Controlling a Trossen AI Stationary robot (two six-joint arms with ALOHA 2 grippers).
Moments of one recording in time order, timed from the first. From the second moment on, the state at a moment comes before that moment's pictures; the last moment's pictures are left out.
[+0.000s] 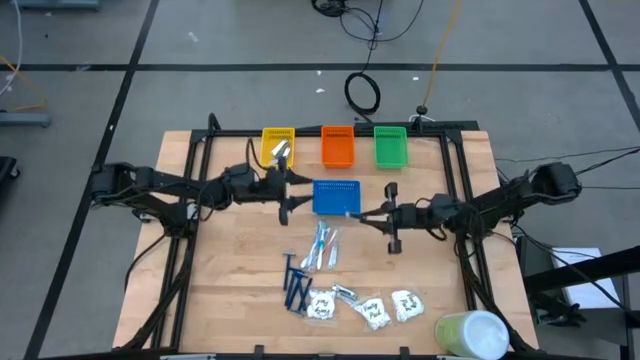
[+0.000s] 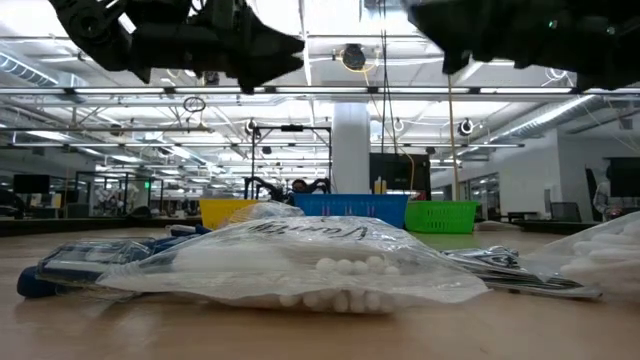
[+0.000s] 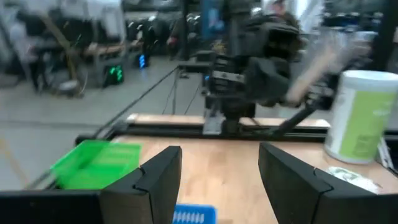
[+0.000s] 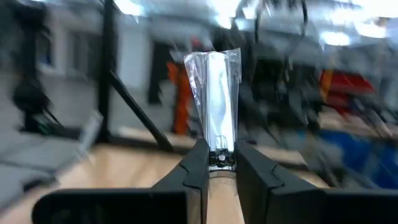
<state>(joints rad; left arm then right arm) 0.13 1.38 0.58 0.84 0.10 0.04 0.14 1.24 0.30 1.18 0.05 -0.15</state>
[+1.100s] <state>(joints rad) -0.07 1.85 1.01 1.08 0.10 0.18 0.14 1.36 0.30 1.34 0.02 -0.18</state>
